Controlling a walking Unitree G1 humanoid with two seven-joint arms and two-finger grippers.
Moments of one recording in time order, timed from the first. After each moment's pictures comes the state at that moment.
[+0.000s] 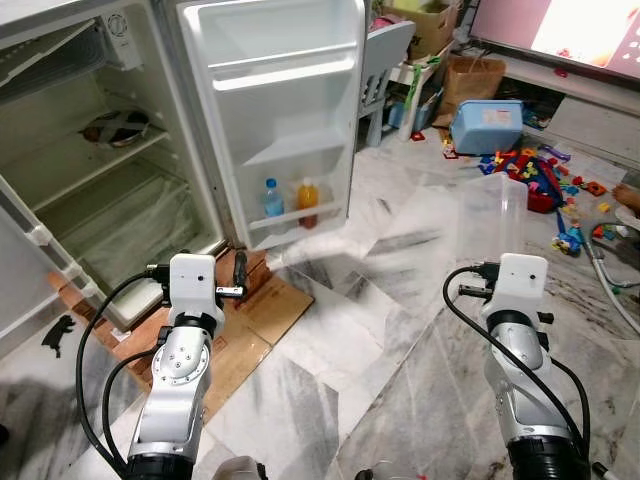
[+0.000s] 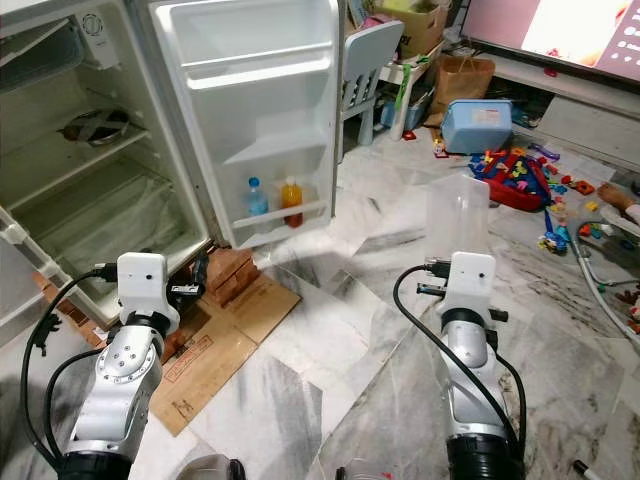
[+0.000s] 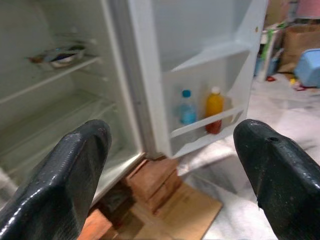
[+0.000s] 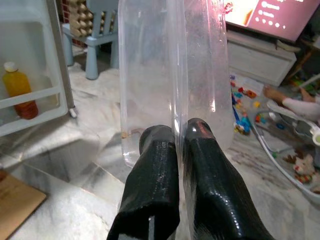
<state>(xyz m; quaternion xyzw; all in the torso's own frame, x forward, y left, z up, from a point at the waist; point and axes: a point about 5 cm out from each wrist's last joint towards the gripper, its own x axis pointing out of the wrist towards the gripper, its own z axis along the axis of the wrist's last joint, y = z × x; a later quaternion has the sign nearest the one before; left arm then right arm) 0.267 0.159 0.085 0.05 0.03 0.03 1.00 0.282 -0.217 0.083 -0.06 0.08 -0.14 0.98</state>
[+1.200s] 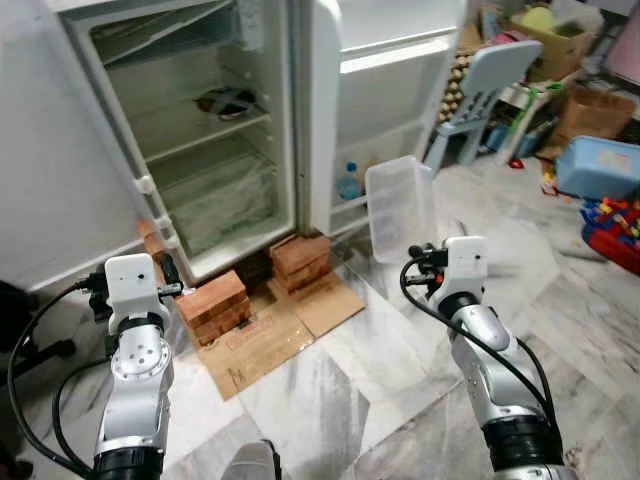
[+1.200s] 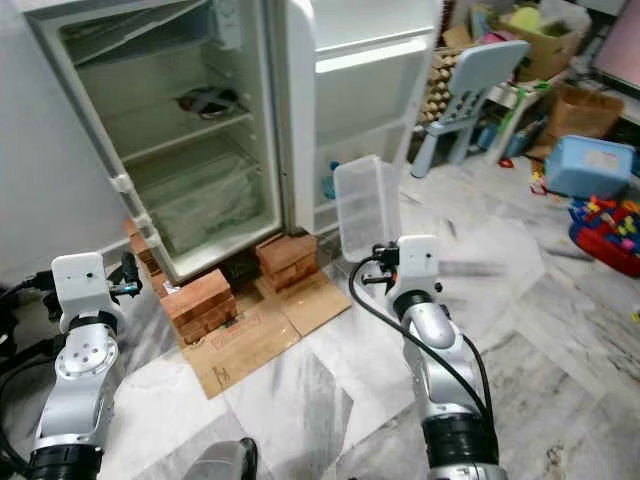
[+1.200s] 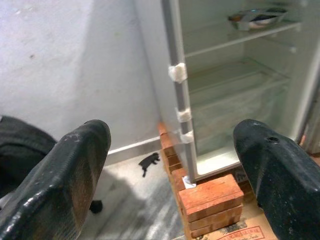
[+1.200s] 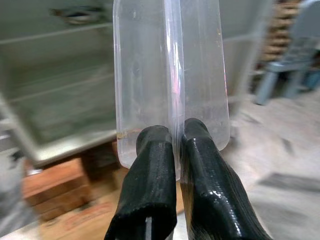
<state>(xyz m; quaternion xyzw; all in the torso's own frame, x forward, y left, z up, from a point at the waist) 0.268 0.216 0.084 0.08 0.06 0.19 0.98 0.299 -0.159 0.087 0.02 0.08 0.09 0.99</state>
